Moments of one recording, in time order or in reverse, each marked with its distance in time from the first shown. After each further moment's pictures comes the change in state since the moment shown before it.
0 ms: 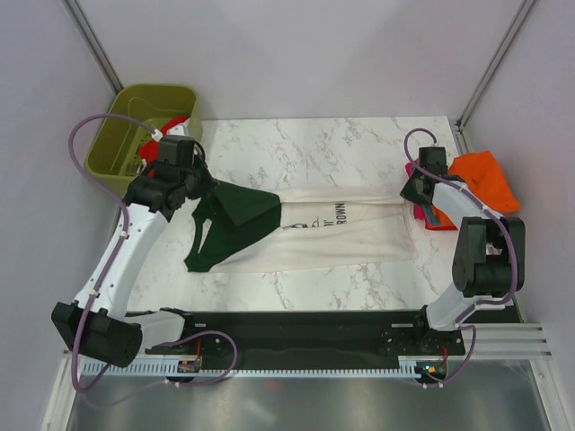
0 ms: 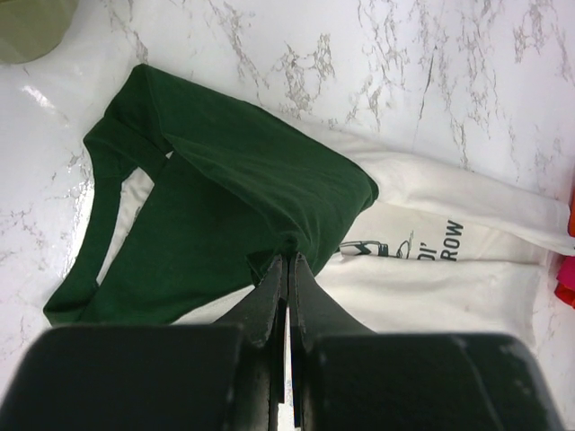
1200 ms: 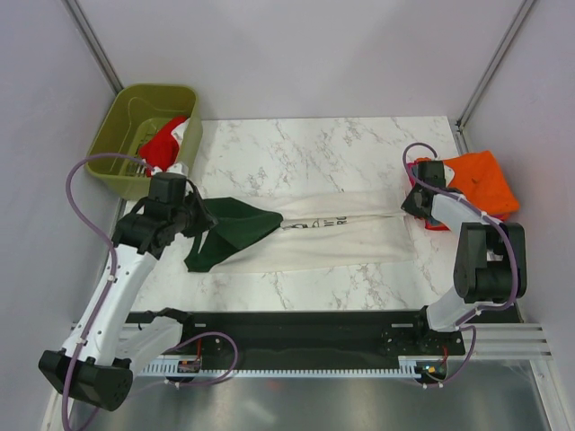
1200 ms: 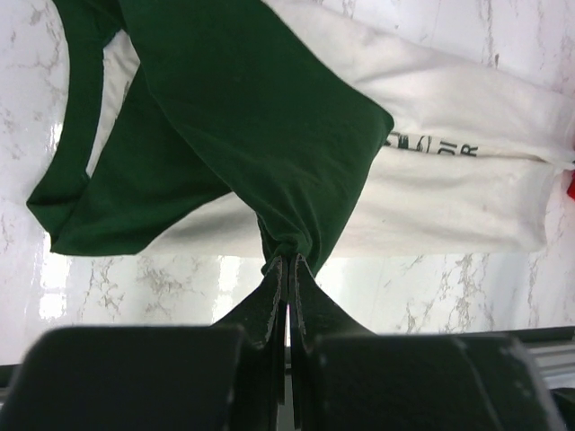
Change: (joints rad) left arm 0.001 -0.260 -0.231 -0.124 0.148 -0.010; right arm 0.000 -0.045 -0.145 0.037 0.058 0.025
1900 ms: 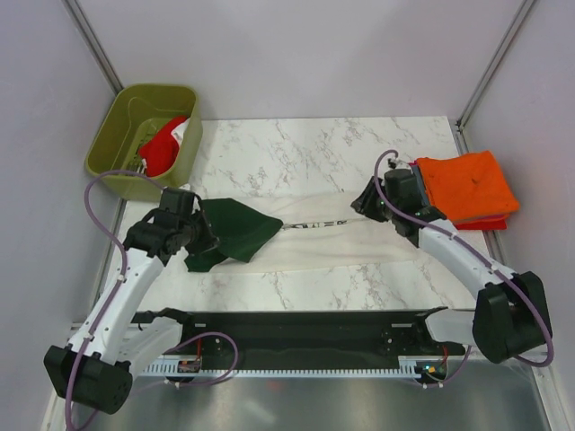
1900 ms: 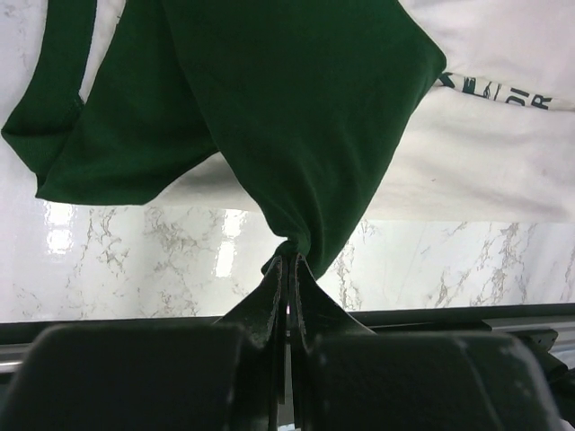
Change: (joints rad) left arm 0.000 -0.042 -0.181 -0.011 0.051 -0.027; right arm 0.299 -0.307 -0.077 0.051 -0.164 0.085
